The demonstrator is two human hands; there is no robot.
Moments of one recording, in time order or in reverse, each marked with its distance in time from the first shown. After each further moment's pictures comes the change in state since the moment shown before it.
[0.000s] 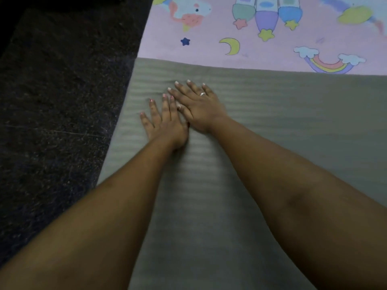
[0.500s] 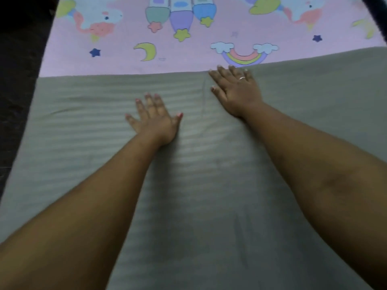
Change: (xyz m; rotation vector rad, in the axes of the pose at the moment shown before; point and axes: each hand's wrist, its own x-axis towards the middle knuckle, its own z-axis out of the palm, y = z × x) left_hand 0.004 0.157 0.012 0.057 -0.077 0.167; right_hand -0.124 0.235 -0.029 -0.060 0.021 0.425
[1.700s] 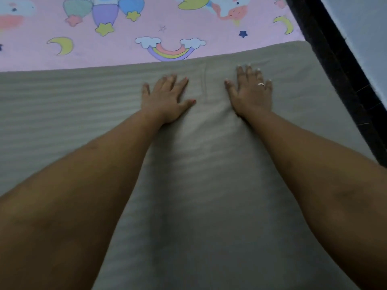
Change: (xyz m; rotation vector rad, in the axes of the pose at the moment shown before) left_hand 0.014 0.172 0.020 0.027 0.098 0.432; right_hand -0.087 0.163 -0.006 0.089 0.049 0.481
